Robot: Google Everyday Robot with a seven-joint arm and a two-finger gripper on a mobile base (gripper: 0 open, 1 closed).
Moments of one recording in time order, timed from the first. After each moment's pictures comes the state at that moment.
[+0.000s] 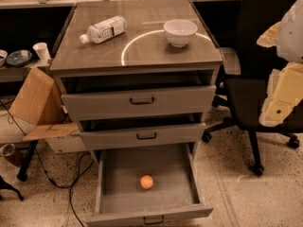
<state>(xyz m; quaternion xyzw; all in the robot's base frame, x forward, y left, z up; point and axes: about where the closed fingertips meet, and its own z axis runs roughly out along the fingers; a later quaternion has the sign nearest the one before) 0.438 -0.217 0.976 -0.60 0.78 -0.03 0.16</state>
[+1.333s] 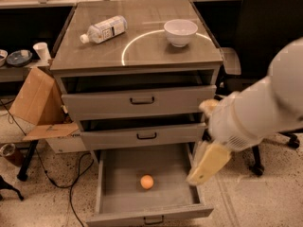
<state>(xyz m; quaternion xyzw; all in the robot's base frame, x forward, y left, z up) 0.406 -0.113 0.836 -0.59 0.77 0.09 0.24</state>
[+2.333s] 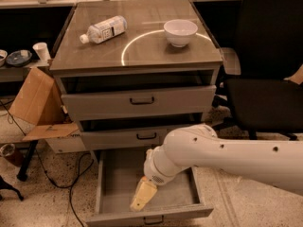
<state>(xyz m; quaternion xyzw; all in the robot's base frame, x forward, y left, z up) 0.419 0.029 0.604 -0.58 0.77 0.17 0.19</state>
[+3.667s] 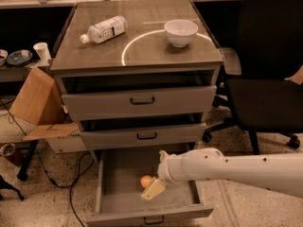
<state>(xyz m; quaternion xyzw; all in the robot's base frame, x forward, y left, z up) 0.480 -0.006 0.501 -0.52 0.79 0.17 0.28</state>
